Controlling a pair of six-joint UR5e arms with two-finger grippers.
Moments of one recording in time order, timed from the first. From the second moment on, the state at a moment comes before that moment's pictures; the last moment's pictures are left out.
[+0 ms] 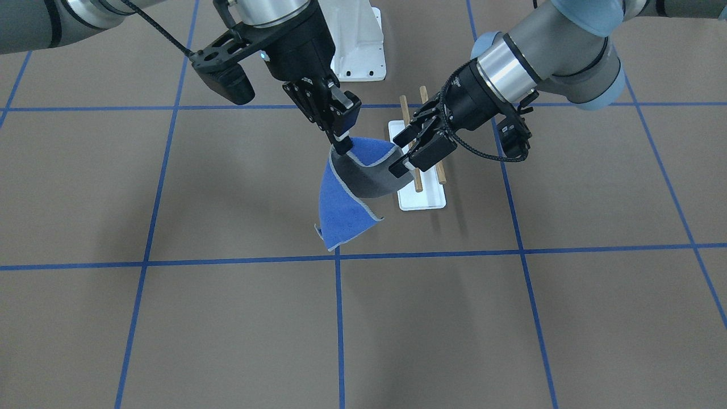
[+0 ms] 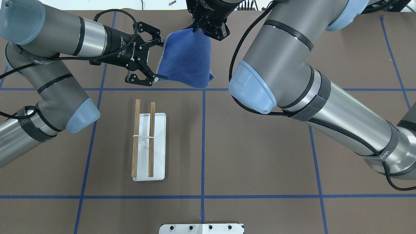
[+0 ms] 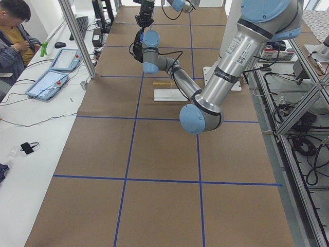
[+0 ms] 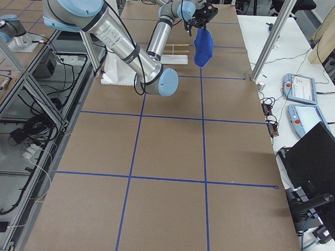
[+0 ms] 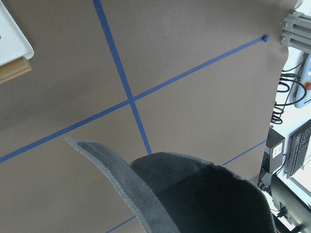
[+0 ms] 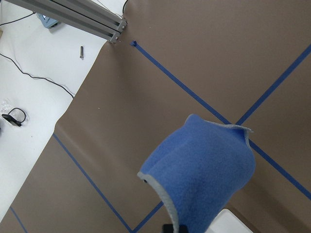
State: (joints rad) left arm -0.83 -2.14 -1.69 -2.45 -2.18 -2.68; right arm 0.80 -0.59 1.76 -1.64 1.98 2.03
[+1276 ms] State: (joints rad) left arm -0.82 -2.10 -1.69 -2.62 -2.18 -2.54; right arm 0.80 -0.67 1.86 -1.64 1.96 1.97
